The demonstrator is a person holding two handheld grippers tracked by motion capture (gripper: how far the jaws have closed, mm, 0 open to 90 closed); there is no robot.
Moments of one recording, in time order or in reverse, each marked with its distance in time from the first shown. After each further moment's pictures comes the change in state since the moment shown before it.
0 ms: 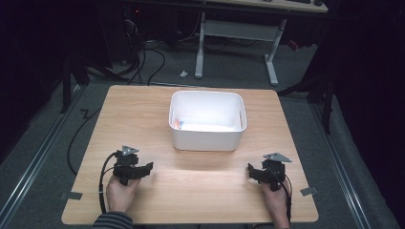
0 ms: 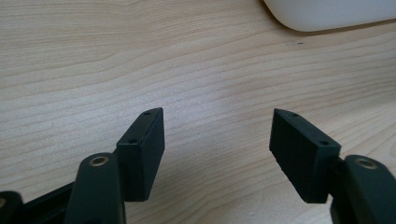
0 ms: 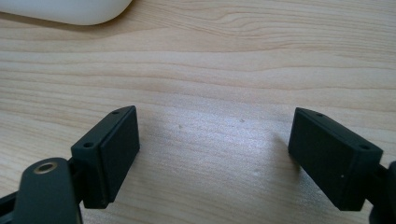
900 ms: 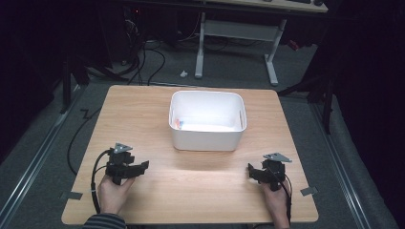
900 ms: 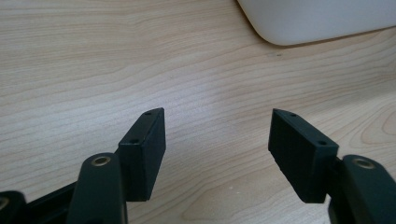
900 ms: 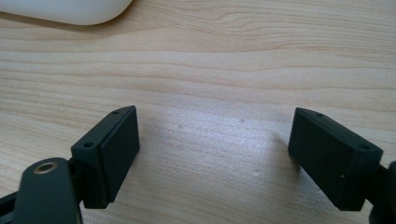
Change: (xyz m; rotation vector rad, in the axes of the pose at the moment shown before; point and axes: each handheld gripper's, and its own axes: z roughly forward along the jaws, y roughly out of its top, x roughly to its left) left arm 0.003 0.010 -0.029 -0.003 -0.031 0.009; right arm 0.000 0.000 0.000 0.000 0.001 0.001
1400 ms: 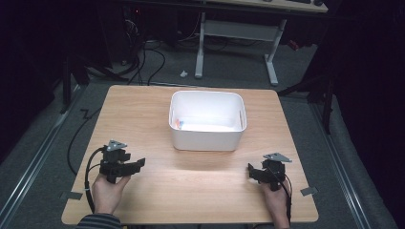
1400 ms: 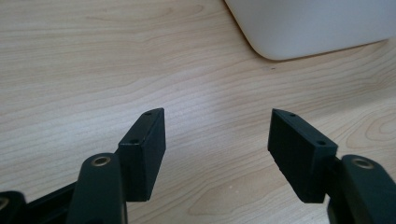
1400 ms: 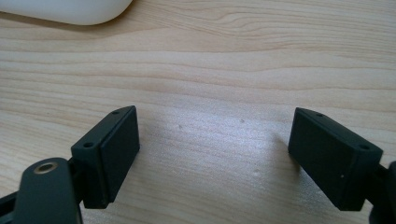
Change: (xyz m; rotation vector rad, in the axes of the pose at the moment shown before) left arm 0.004 0.008 -0.021 -0.025 -0.008 -0.005; right arm 0.000 0.000 0.000 0.000 0.001 0.000
